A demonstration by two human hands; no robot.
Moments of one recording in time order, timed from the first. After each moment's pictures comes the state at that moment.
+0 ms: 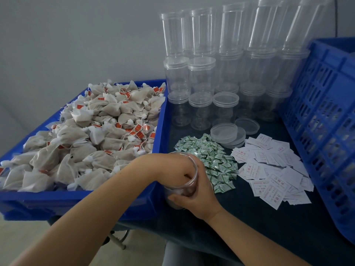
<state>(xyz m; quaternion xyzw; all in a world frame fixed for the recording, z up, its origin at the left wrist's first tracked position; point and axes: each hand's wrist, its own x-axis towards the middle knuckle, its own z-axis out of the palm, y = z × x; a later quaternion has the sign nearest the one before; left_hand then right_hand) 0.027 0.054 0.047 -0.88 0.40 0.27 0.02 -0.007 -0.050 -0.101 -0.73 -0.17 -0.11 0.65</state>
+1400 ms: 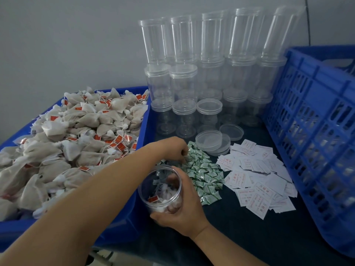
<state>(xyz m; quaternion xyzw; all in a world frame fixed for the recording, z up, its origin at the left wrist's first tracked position) 0.155 0.014 -0.008 -0.92 0.35 0.15 0.01 -0.013 -0.052 -0.095 -0.77 -0.14 -0.13 0.61</state>
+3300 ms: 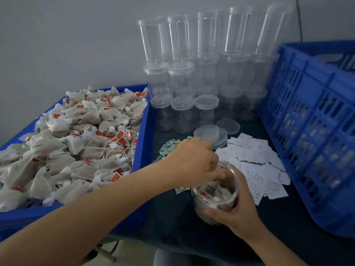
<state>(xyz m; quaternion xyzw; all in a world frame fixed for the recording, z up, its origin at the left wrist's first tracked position) 0.009 -0.005 0.051 -0.90 0.43 -0.01 -0.06 -0.062 -0.141 -0.082 -0.69 -0.12 -0.19 0.69</state>
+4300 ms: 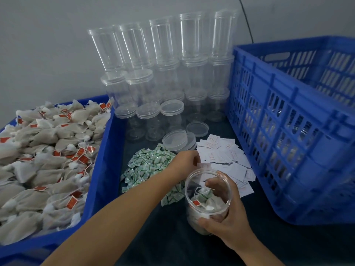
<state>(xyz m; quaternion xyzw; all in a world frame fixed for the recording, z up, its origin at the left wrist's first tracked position) 0.086 -0.097 -0.043 -0.92 0.31 0.11 -0.22 -0.081 -0.182 -0.100 -0.68 -0.06 -0.25 0.68</state>
